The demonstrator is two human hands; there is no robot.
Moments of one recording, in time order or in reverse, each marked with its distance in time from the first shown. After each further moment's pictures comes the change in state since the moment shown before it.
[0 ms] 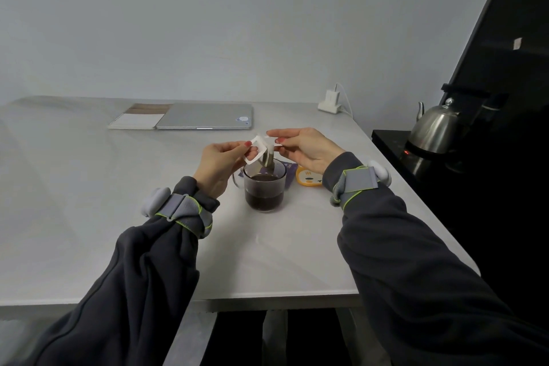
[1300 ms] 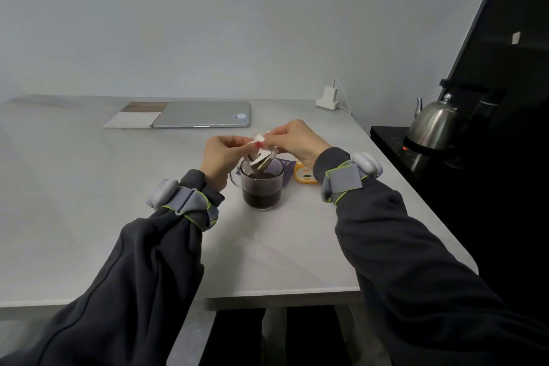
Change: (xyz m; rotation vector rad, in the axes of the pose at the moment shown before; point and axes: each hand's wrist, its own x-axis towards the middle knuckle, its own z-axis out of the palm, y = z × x) left_hand 0.007 -0.003 0.007 0.274 -0.034 0.171; right_hand -0.001 -0.001 0.015 -0.496 0.107 -0.141
